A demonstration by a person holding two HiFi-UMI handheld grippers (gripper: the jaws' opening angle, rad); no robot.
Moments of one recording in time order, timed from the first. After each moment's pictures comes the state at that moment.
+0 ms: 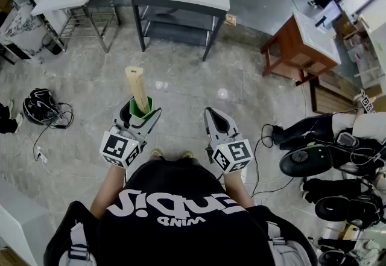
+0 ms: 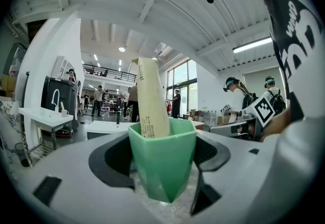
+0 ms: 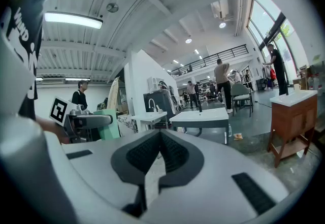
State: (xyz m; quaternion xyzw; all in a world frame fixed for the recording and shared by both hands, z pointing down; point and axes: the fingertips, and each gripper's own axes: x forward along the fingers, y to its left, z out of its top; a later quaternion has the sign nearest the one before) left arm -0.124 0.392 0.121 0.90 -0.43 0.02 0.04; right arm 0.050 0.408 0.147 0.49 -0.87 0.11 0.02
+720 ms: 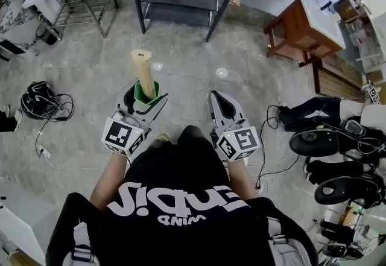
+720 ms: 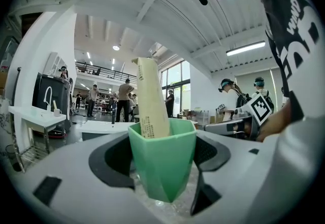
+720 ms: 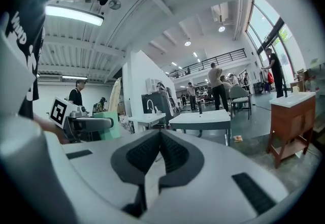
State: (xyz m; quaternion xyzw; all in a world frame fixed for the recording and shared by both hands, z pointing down) left arm -0.143 0.374 0.139 0.92 -0.39 0.01 0.02; right arm 0.016 0.394 0.157 0.50 -0.86 0.09 0.01
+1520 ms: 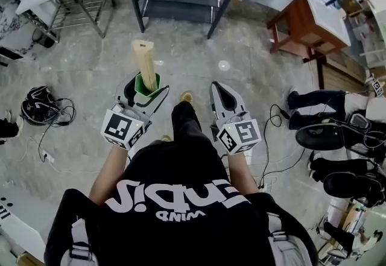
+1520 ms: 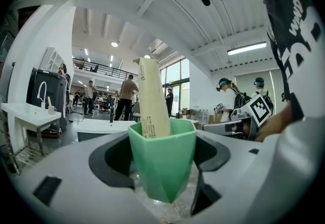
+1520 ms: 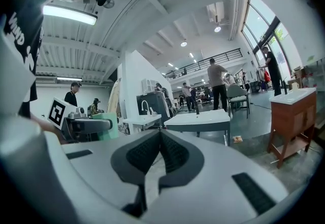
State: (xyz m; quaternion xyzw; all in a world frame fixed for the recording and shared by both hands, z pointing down) left arm -0.144 0.301 0.150 0.93 -0.37 0.02 0.03; right arm 0.012 0.322 0.168 0.52 -0.85 0.10 0.00
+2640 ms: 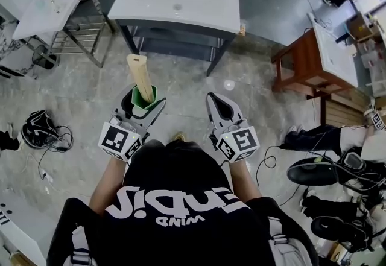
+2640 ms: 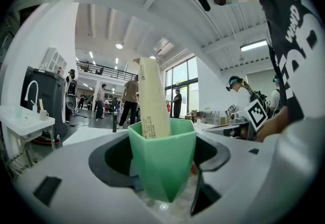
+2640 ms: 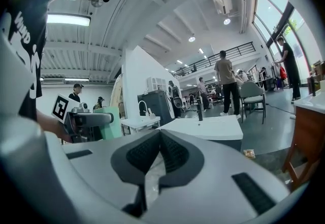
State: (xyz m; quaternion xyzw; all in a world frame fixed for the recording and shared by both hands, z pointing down) left arm -0.077 0.059 0.124 0.91 -0.41 0.01 0.03; right arm 0.077 0.066 0.154 0.46 -0.88 0.09 0.02
